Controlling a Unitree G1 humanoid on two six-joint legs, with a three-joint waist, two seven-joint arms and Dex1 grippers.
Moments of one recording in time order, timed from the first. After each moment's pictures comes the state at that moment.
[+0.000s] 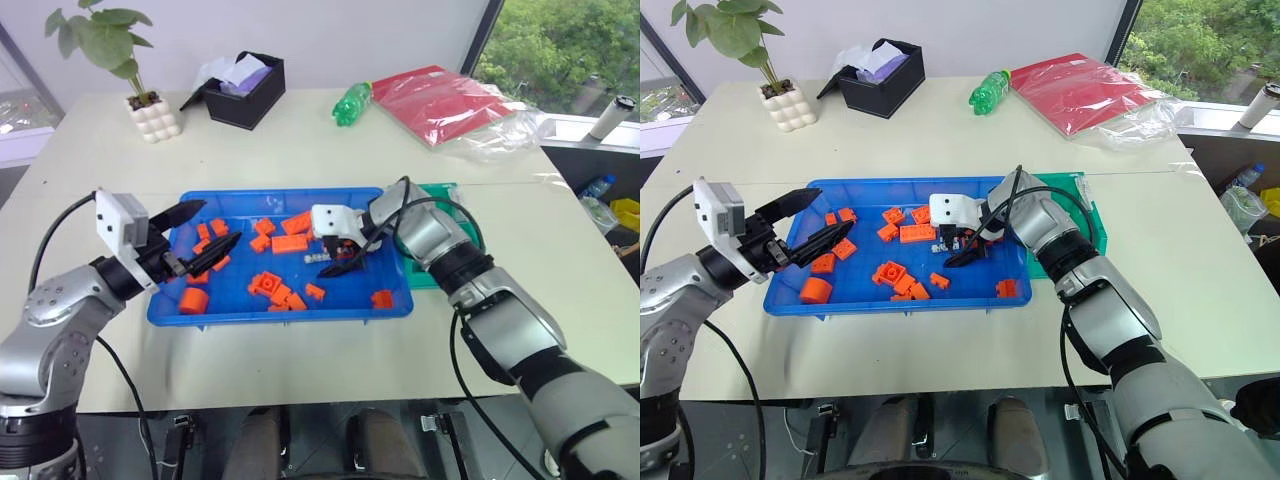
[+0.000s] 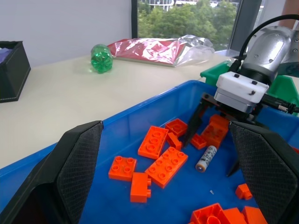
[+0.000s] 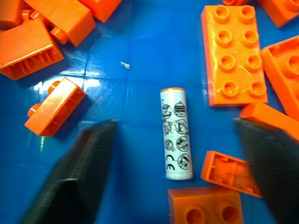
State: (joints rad) left arm -0.11 0.67 0.33 -0.39 -0.71 0.47 -0.73; right arm -1.06 -0.33 0.52 0.65 -0.19 0.17 1.27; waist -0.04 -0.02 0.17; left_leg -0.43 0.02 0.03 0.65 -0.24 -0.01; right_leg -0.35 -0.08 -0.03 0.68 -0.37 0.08
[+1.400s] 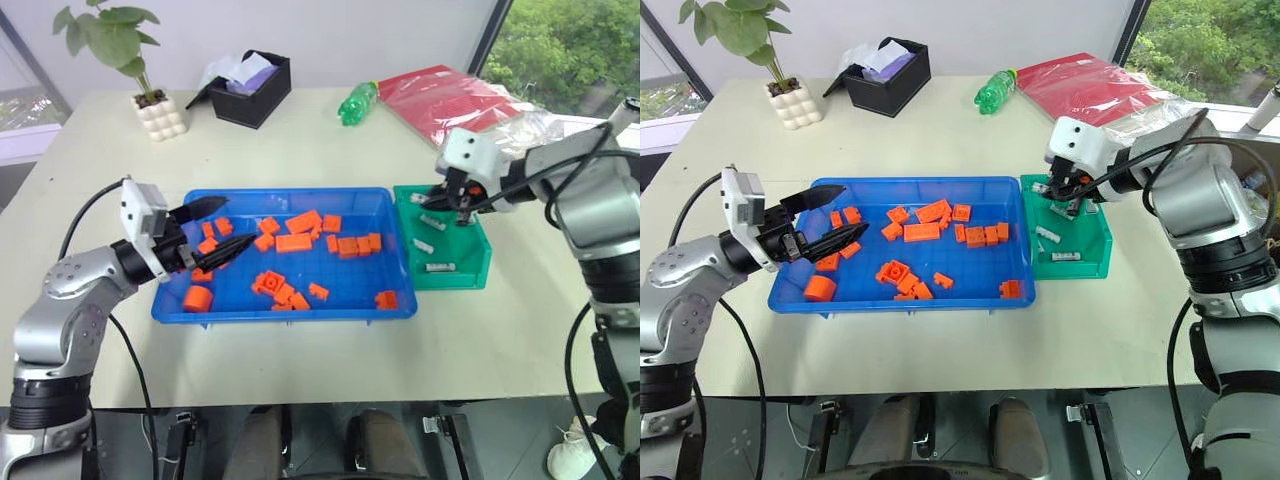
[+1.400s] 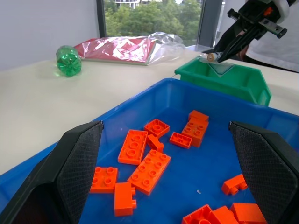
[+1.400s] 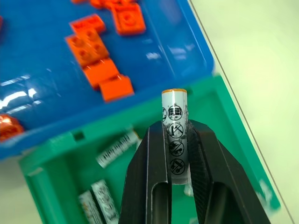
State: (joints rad) left arm -0.26 0.67 0.23 -0.21 -0.65 0.42 -0.92; right arm -0.90 -0.89 0.24 0.04 -0.05 0.71 1.24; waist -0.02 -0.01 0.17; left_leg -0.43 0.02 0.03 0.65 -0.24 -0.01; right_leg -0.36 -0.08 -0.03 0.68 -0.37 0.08
